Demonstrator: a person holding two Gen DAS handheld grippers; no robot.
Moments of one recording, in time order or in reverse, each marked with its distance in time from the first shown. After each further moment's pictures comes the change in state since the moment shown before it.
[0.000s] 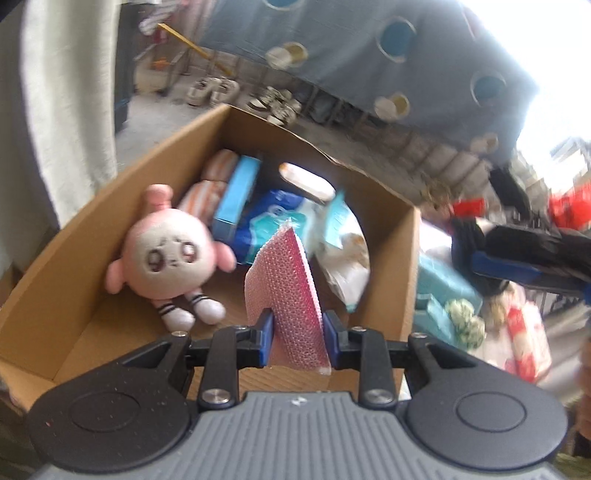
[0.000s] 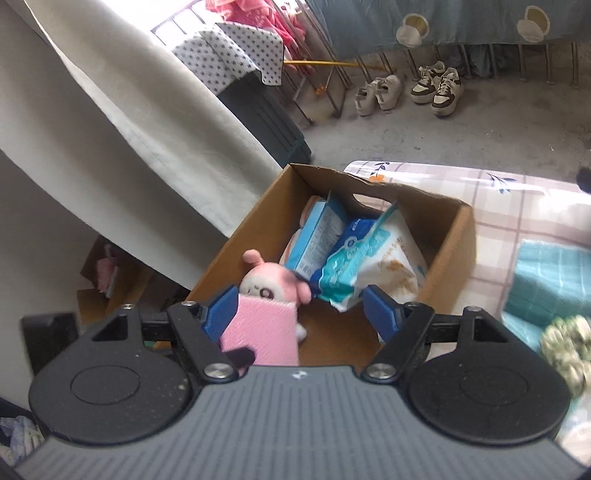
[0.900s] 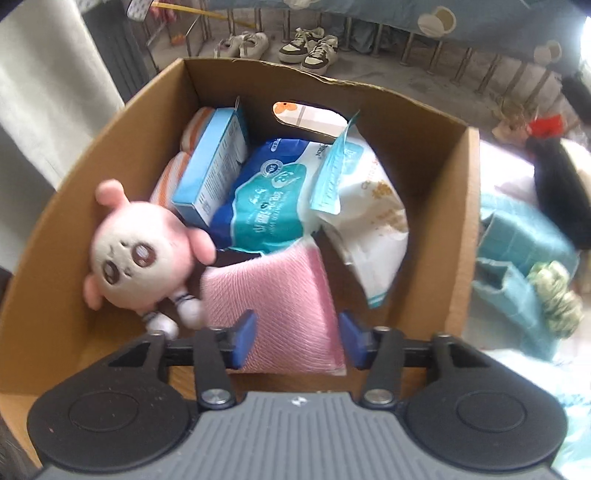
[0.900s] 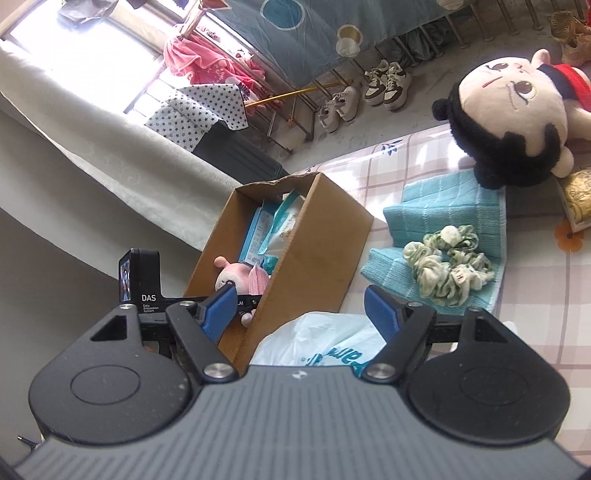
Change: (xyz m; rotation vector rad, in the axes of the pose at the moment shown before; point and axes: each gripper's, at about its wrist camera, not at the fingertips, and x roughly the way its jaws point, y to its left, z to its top) left arm 0.098 -0.065 0.018 0.078 0.184 0.315; right arm -0.108 -0.148 -0.080 0.243 -0.114 0.072
